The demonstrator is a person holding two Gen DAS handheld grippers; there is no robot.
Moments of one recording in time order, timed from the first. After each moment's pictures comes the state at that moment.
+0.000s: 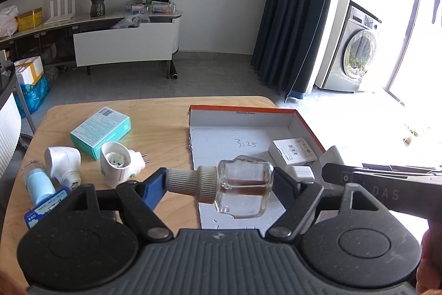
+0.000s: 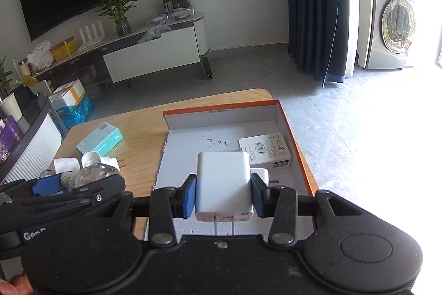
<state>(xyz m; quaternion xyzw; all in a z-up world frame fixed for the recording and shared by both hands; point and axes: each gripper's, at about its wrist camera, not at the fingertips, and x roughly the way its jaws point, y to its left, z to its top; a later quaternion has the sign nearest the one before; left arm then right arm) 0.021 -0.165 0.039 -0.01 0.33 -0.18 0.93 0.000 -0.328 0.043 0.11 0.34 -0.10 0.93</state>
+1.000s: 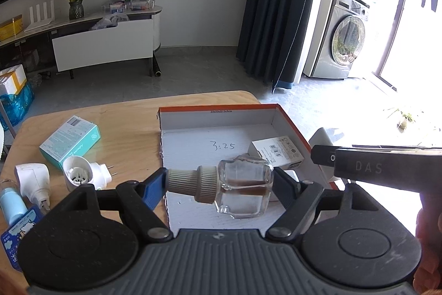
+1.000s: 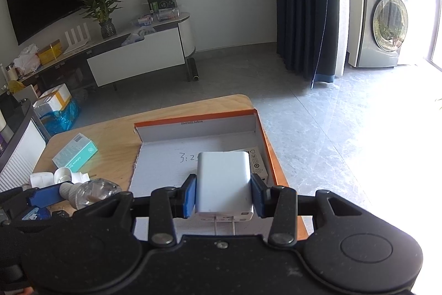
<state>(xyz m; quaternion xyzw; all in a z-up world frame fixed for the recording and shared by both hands) 0.043 -0.204 0.031 0.01 0.34 -0.20 0.92 0.029 -0.367 0.036 0.11 0.34 -0.12 0.93</state>
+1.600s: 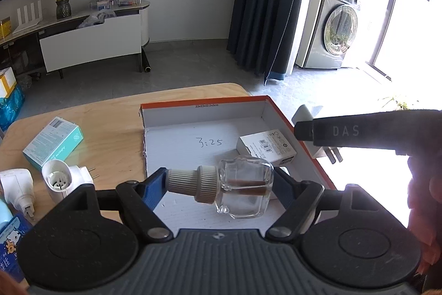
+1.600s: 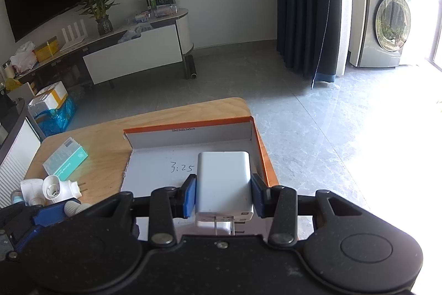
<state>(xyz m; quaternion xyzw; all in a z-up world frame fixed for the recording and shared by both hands) 0.053 -0.223 0.021 0.03 0.35 -0.22 0.91 0.055 -0.386 0.034 0.11 0.35 -0.11 0.92</state>
